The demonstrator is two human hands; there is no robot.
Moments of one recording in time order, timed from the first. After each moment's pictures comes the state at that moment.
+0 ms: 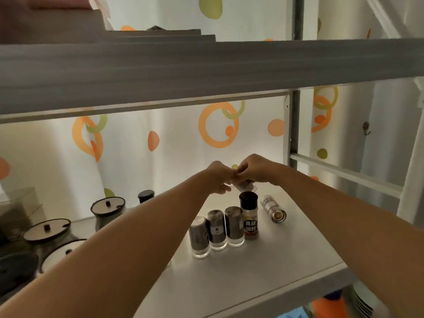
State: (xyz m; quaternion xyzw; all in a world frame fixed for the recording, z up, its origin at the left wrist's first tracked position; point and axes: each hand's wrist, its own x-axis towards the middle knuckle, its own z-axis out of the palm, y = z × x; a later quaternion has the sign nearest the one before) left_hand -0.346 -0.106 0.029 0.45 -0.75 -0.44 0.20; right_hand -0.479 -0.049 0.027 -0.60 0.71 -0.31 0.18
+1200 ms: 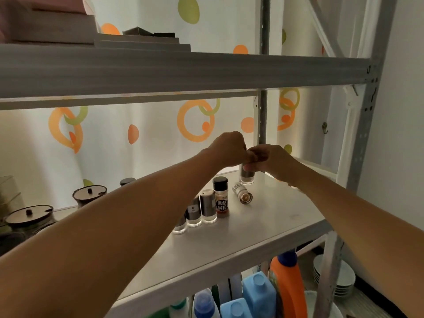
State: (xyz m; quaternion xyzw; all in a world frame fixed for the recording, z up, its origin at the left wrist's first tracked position) left_hand -0.370 -0.003 0.074 0.26 -0.93 -0.10 0.23; right_hand -0.496 0.088 0.027 -0.59 0.67 -0.45 0.07
